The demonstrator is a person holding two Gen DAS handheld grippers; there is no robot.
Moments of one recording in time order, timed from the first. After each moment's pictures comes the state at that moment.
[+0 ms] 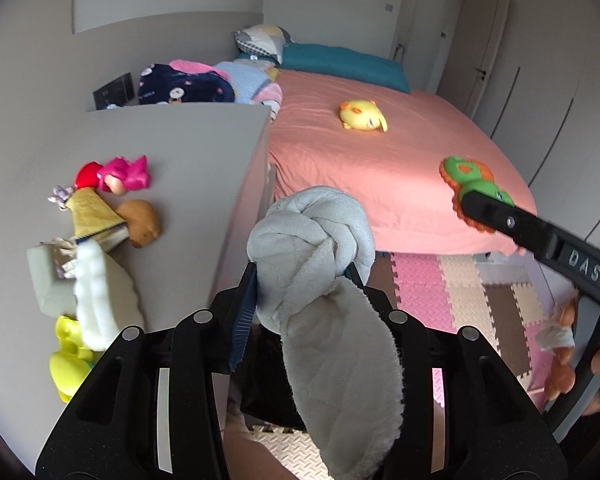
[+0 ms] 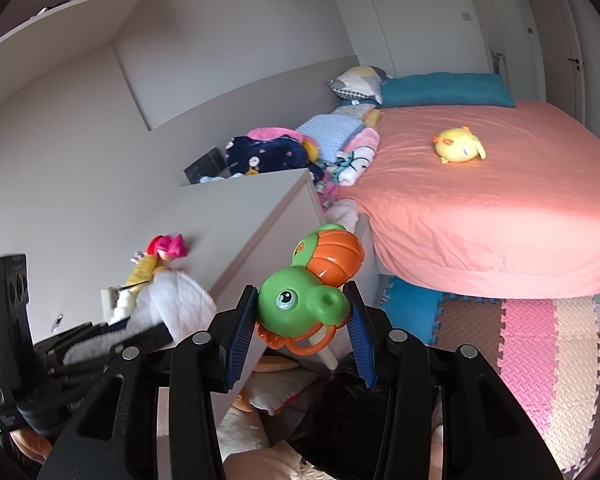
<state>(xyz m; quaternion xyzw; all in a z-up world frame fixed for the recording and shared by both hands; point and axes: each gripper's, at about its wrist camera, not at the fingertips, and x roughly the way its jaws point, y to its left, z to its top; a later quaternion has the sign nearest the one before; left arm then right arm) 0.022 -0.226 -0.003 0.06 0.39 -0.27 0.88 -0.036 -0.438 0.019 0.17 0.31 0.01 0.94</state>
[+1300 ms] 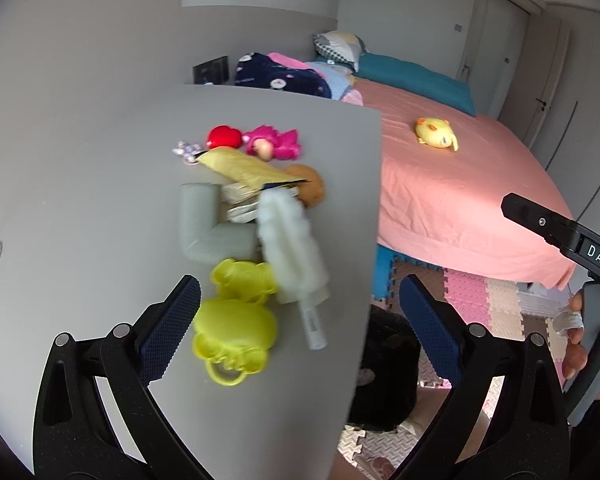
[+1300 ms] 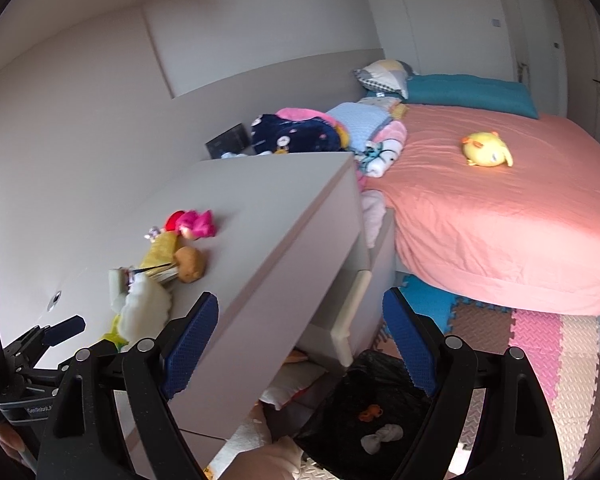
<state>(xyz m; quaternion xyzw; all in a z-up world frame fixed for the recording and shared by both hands) 0.011 -0.105 -0.001 0.02 0.39 -0.15 0.91 -0.002 -0.357 0.014 0.12 0.32 0.05 0.94</state>
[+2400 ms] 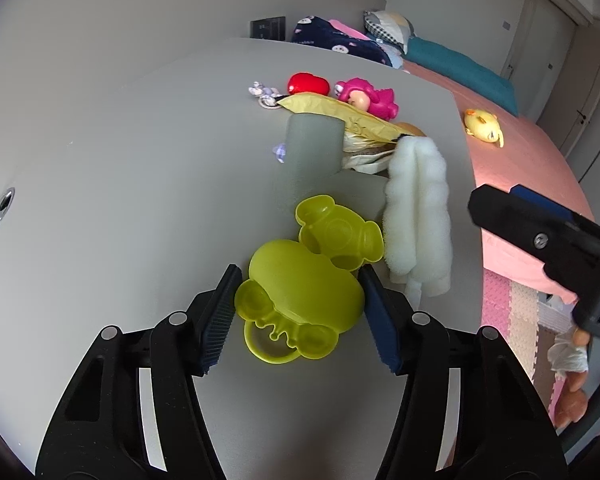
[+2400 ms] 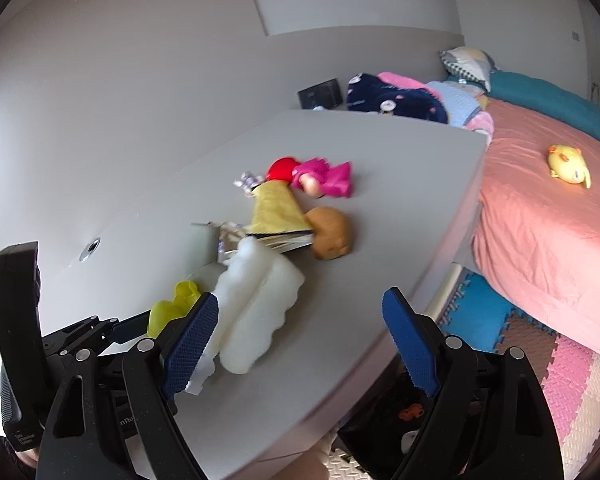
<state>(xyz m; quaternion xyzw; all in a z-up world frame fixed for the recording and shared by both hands) 0.035 -0.053 -0.044 -0.01 0.44 -0.08 0.90 0.046 -0.222 -0.007 0.07 0.37 0.16 0.91</state>
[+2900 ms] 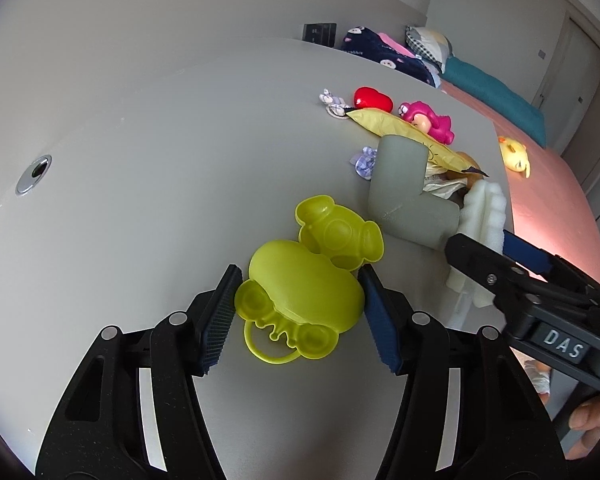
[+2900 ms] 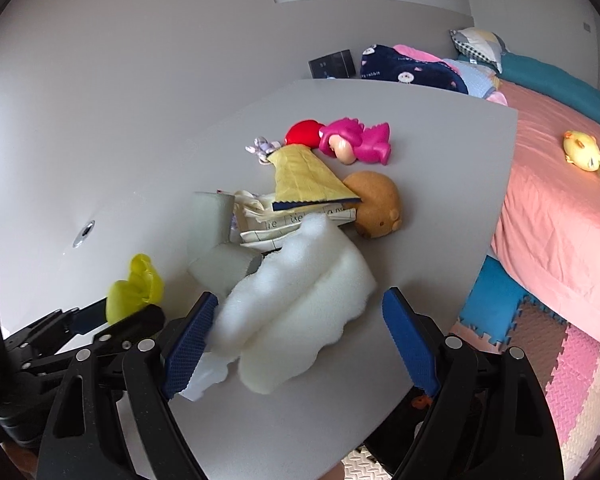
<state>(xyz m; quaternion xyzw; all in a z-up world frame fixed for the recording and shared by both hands) 0.035 -0.013 -0.040 -0.05 0.44 -0.03 0.90 0.065 -0.192 -0.036 0.07 0.40 0.16 0.90</state>
